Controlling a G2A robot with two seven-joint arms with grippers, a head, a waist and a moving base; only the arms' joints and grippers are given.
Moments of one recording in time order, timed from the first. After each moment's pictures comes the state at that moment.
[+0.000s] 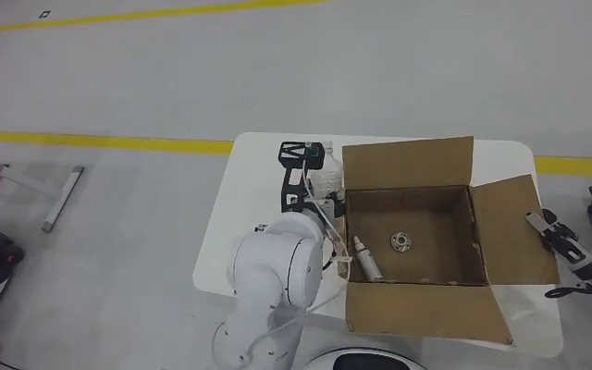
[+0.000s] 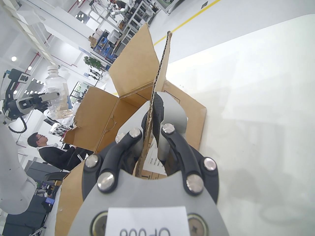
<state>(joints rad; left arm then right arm) 1.01 -1.76 -1.15 -2.07 1.68 0.18 -1.47 -1.72 -0.97 1.91 -1.53 -0.05 -0.71 0.39</state>
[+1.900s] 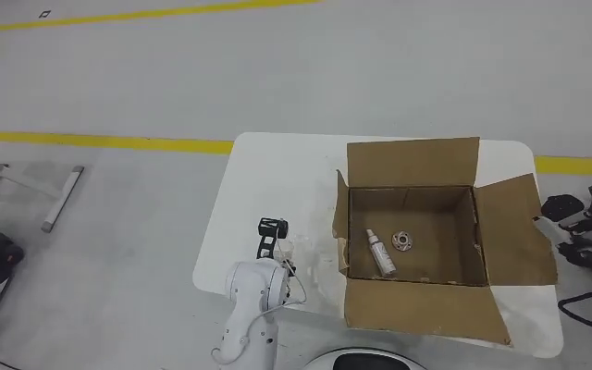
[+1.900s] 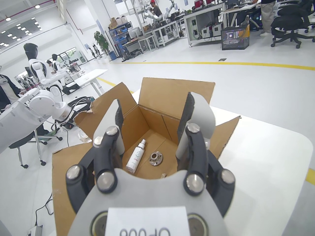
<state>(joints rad) 1.28 -1.69 -1.41 -1.75 1.77 -0.13 -1.34 -1.85 -1.02 2.07 -1.85 -0.50 -0.89 0.09</state>
